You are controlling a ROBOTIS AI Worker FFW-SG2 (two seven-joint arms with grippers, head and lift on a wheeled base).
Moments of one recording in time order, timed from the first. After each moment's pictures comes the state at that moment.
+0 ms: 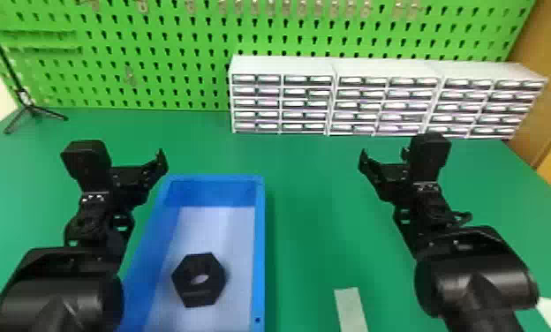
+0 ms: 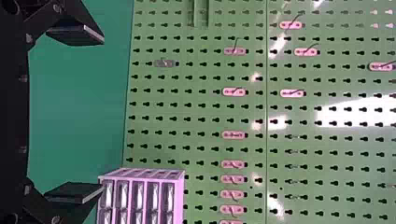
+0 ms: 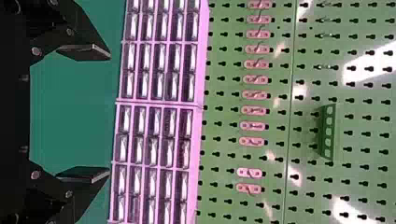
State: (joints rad) left arm -0.09 0.06 0.06 -1.61 0.07 0.10 0.02; right arm -0.20 -0.10 0.08 -1.51 -0.06 0.18 -0.06
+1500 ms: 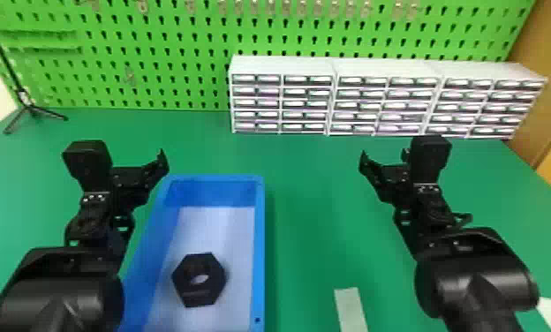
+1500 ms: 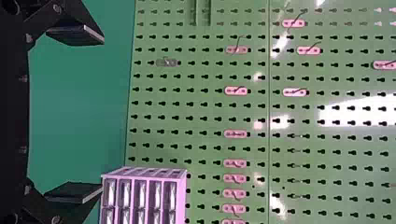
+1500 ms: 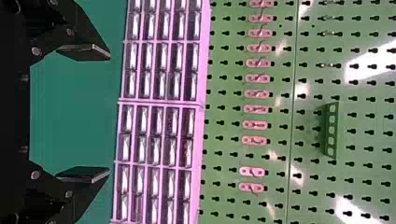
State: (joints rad) left arm -0.08 0.06 0.06 -1.62 0.07 0.11 0.02; right arm -0.20 -0.09 0.08 -1.51 -0.07 0.18 -0.06
